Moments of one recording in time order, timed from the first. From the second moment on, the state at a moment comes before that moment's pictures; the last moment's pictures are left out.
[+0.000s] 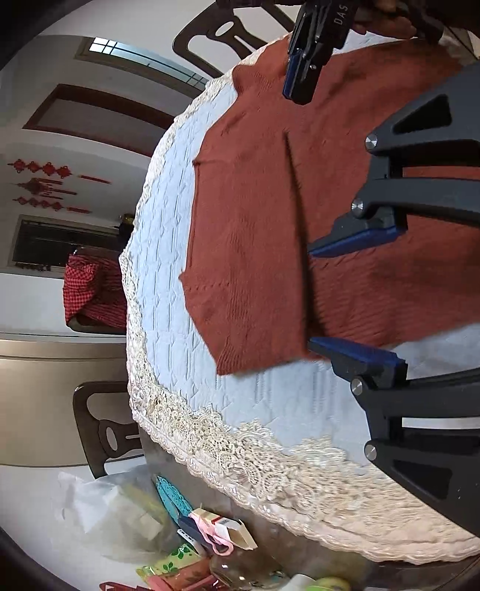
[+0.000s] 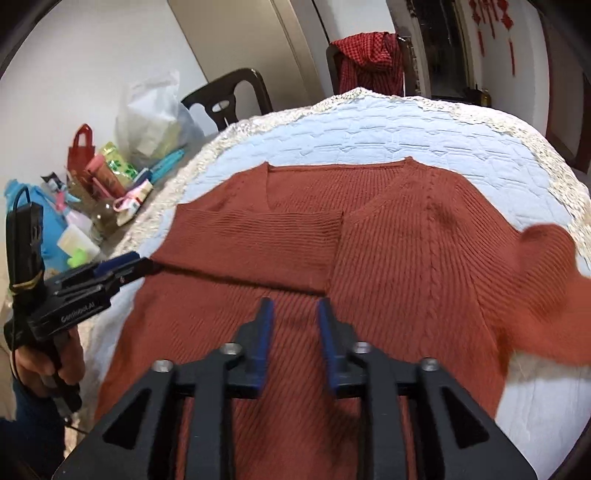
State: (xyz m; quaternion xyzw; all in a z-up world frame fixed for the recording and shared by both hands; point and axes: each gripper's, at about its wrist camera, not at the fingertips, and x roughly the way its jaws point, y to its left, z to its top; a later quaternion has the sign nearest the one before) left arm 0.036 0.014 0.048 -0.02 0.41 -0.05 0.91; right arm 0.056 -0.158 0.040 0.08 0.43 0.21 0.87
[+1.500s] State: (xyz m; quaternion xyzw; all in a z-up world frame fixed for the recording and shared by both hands) left arm 0.036 -0.027 0.014 -0.05 0.43 -0.06 0.90; right arm 0.025 -0.383 0.006 0.37 0.37 -0.02 0.85
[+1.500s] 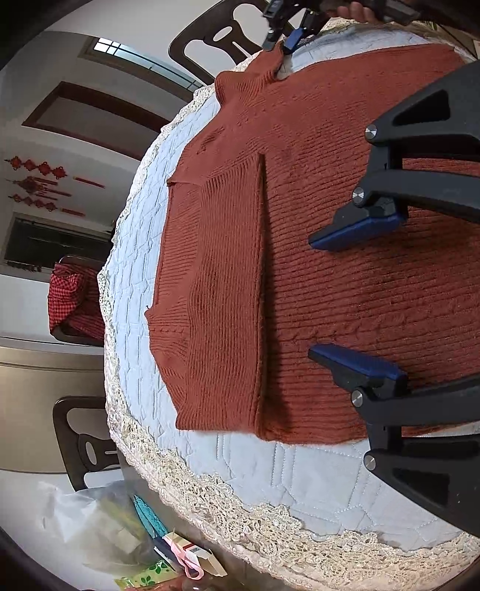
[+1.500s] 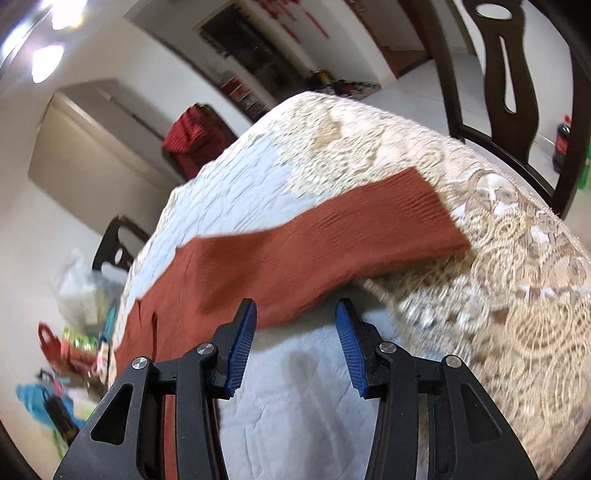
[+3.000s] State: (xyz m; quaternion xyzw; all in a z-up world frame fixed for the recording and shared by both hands) left arm 0.116 -0.062 0.018 -0.05 0.45 -0.15 0.88; right arm 0.071 -0.266 0.017 0.20 0.43 0.16 0.87
